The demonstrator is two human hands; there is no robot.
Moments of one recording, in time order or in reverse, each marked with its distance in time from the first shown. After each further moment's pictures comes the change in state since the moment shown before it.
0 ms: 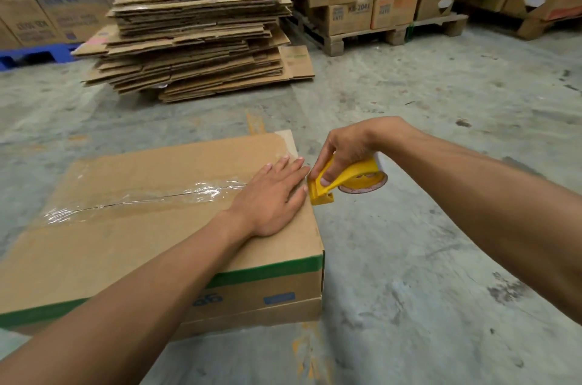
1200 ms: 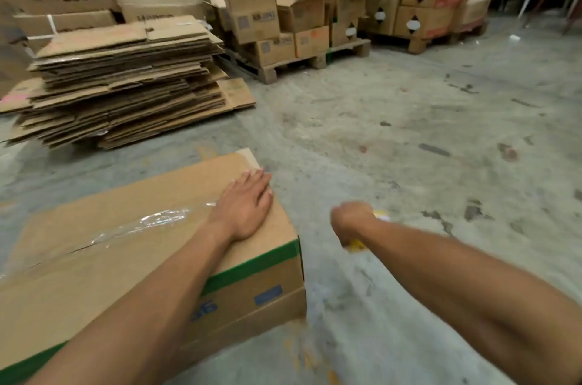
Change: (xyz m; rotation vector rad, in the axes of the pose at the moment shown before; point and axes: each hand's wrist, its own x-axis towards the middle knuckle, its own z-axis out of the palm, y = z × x) left_hand -0.002 0.000 0.003 0.040 -0.023 0.003; right_hand -0.064 -0.006 0.160 -0.195 0.100 0.614
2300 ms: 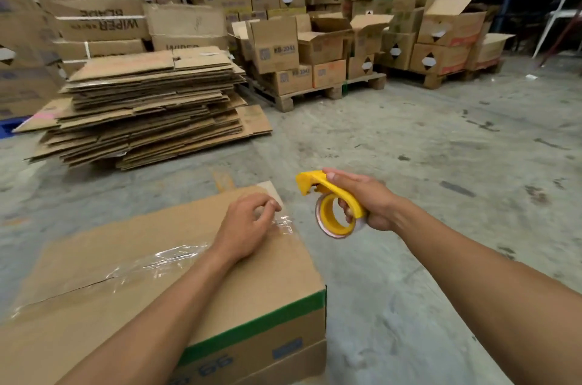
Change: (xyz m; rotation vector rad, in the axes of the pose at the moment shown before) left_hand 0.017 -0.034 -0.027 -0.488 0.471 0.144; right_hand 0.022 0.024 -0.089 1.804 0.105 -0.346
